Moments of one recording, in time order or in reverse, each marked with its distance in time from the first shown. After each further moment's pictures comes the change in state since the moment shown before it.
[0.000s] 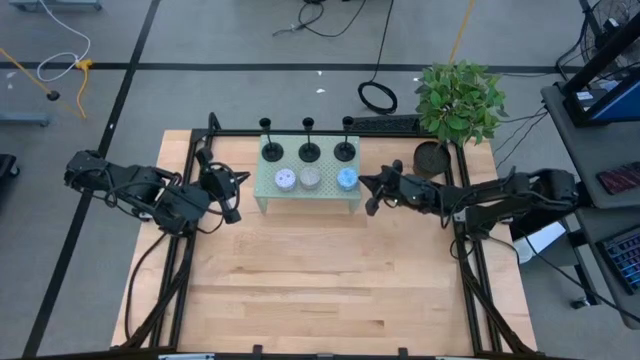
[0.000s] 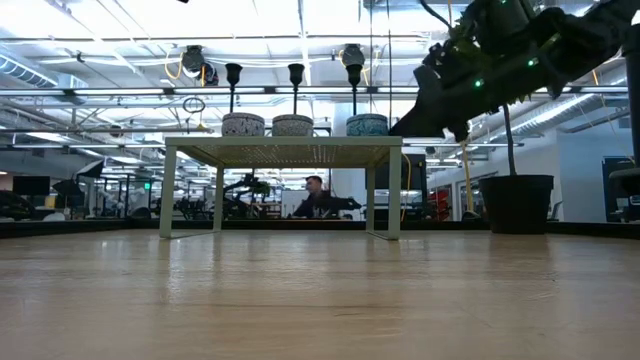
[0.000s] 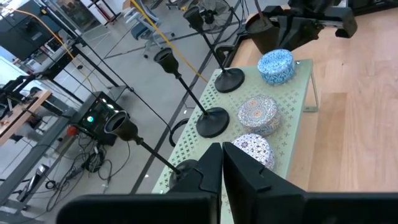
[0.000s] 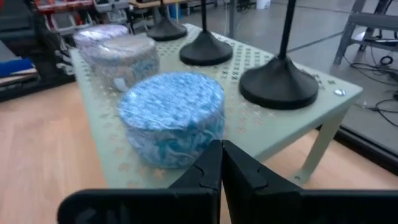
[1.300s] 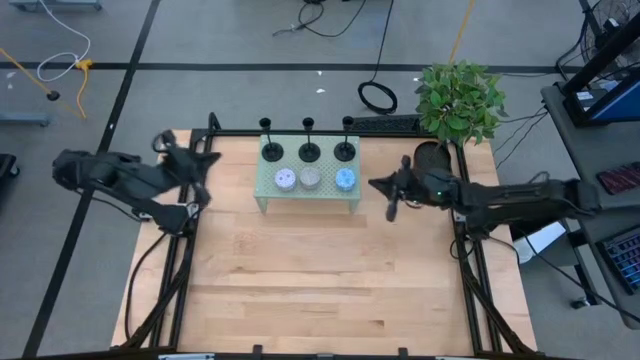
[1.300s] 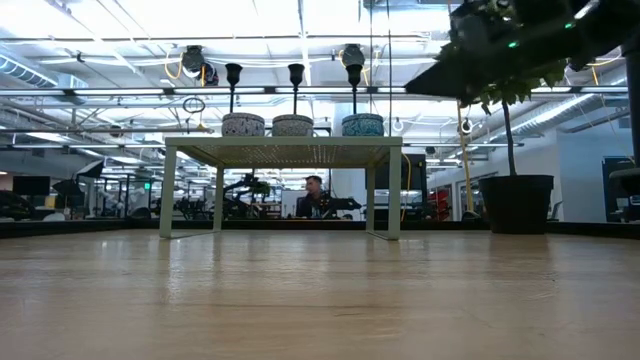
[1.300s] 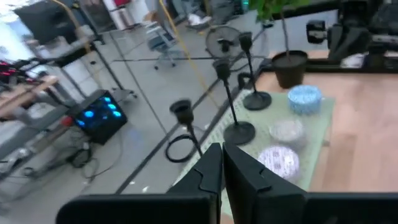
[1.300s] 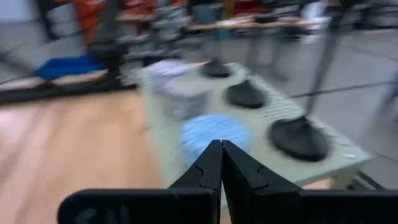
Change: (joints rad) left arm -0.002 -0.245 -0.010 -0.072 -0.055 -0.076; right arm 0.002 -0.325 0.000 -0.219 -0.220 -0.189
